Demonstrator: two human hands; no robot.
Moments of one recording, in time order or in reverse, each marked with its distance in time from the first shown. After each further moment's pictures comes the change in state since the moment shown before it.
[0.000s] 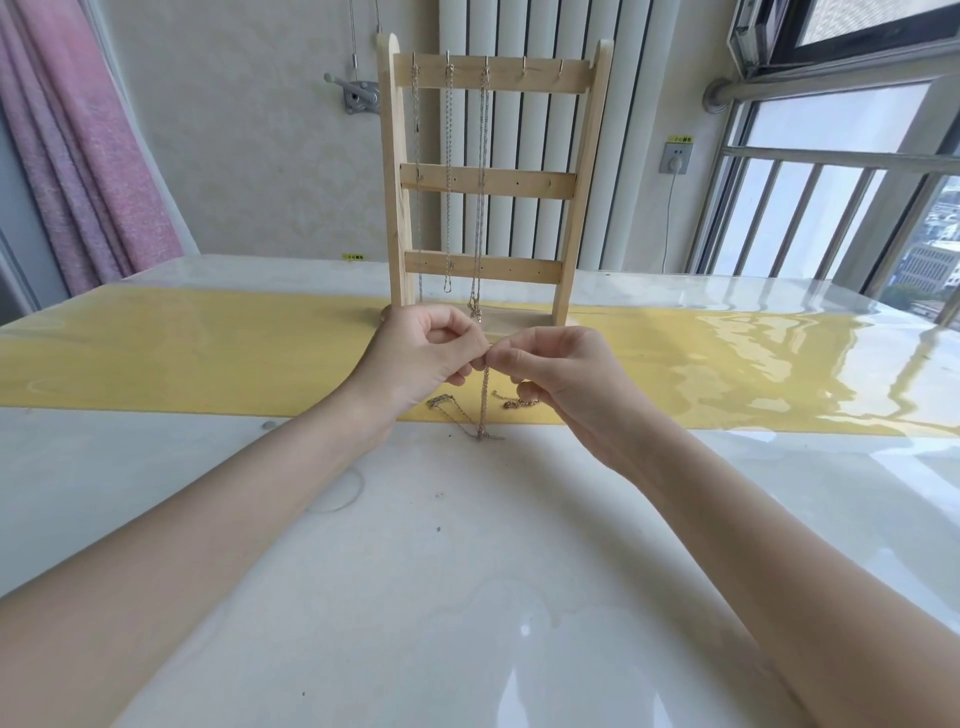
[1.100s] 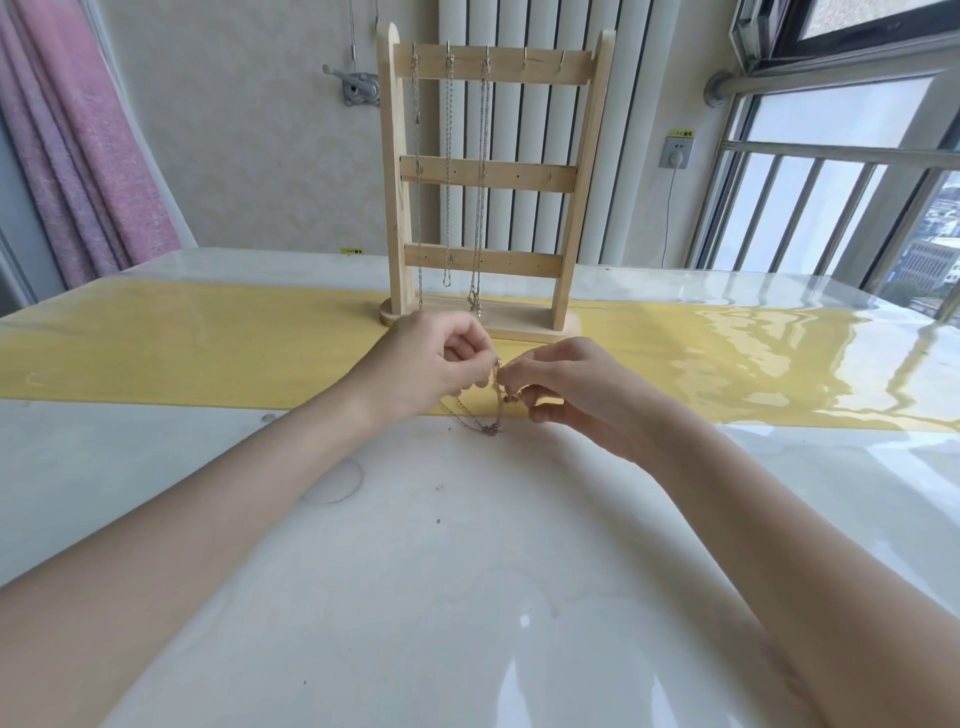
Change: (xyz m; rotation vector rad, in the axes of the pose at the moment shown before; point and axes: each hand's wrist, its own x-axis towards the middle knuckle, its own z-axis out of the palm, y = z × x) left_hand 0.001 -0.005 -0.005 0.325 -0.199 0.144; right_hand 0.002 0.004 -0.012 -0.122 -0.086 0.223
